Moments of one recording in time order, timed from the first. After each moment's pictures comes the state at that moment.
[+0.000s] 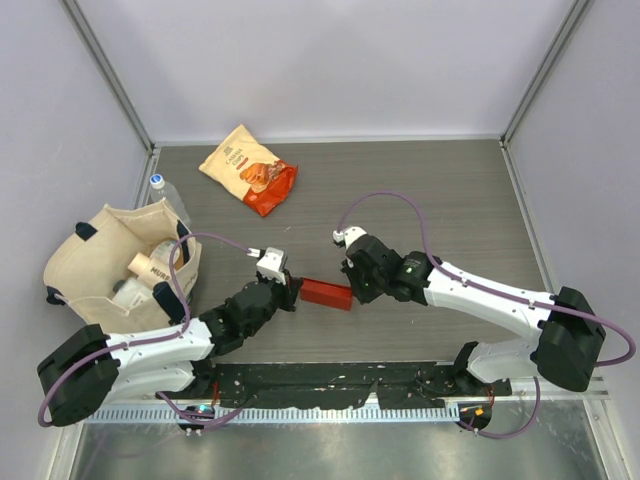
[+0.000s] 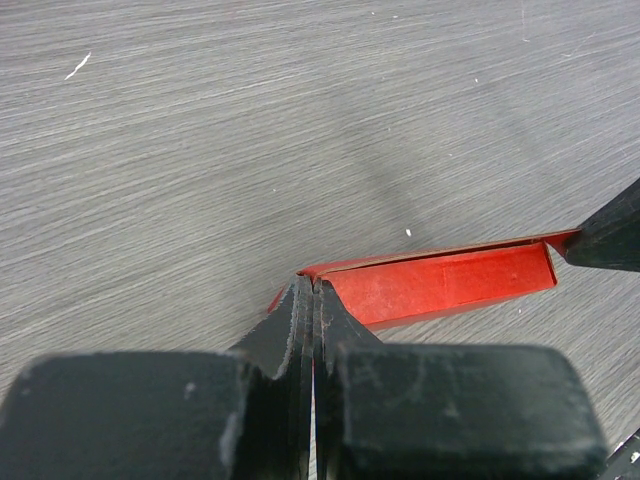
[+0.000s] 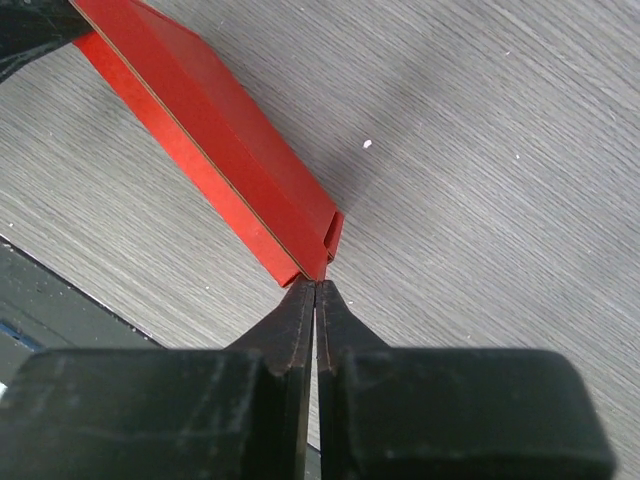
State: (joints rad) left arm -0.98 1.02 0.26 0.44 -0.39 -0.42; right arm 0.94 1.30 0.91 -0.54 0.10 0.32
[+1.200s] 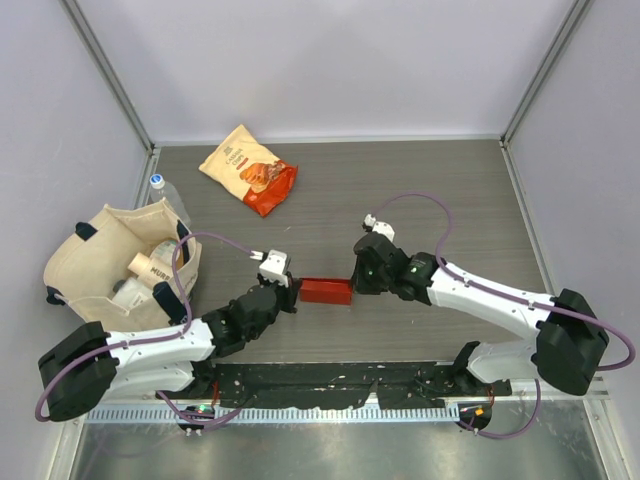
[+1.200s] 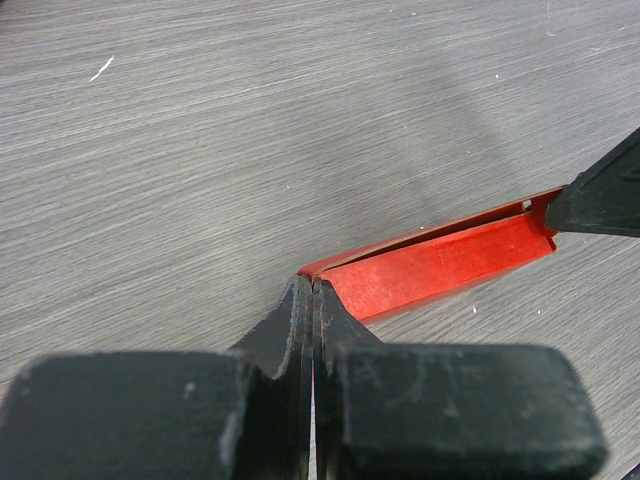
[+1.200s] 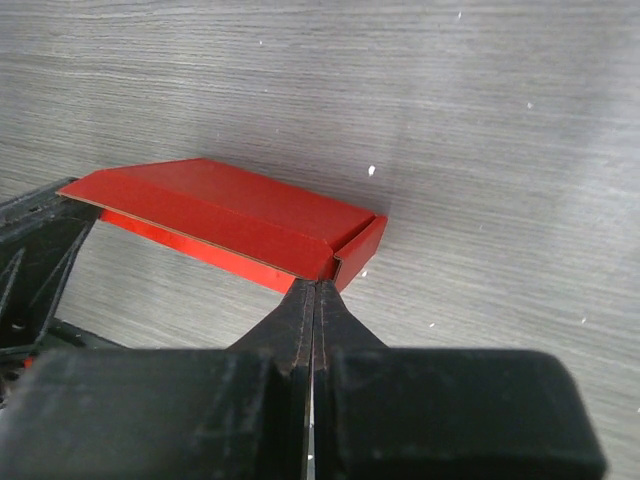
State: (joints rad) left arm -1.03 1.02 0.28 0.41 -0.48 -0.40; right arm 0.87 1.29 0.85 -0.46 0.13 0.84
